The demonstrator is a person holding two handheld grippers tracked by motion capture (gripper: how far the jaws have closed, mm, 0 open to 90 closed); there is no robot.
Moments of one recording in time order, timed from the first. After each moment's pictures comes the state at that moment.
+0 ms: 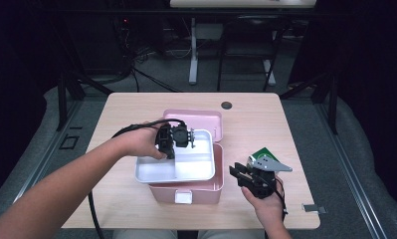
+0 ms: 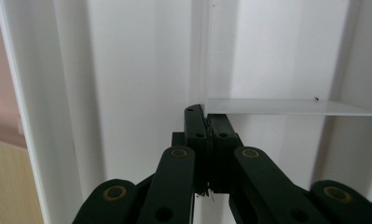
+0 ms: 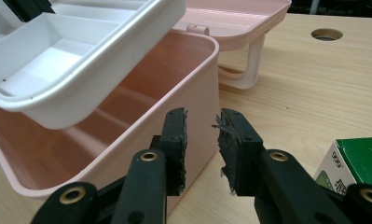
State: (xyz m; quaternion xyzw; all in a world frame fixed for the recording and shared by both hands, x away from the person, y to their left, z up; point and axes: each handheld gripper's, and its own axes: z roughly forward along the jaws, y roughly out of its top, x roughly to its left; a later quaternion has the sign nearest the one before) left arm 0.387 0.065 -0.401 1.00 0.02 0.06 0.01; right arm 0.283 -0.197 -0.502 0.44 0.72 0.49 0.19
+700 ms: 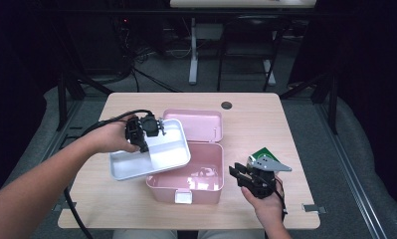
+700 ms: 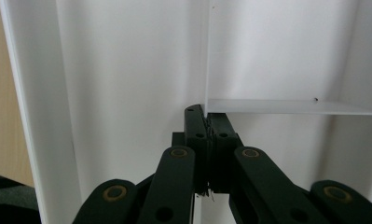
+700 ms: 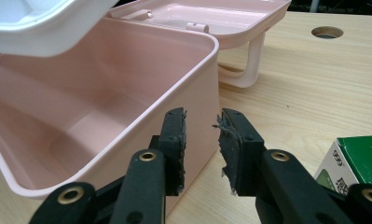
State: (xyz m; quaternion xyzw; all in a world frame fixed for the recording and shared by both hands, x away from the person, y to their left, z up) left arm 0.403 0.141 -0.387 0.99 0.14 0.06 0.01; right arm 0.284 -0.197 -0.503 0.45 0.72 0.49 0.18
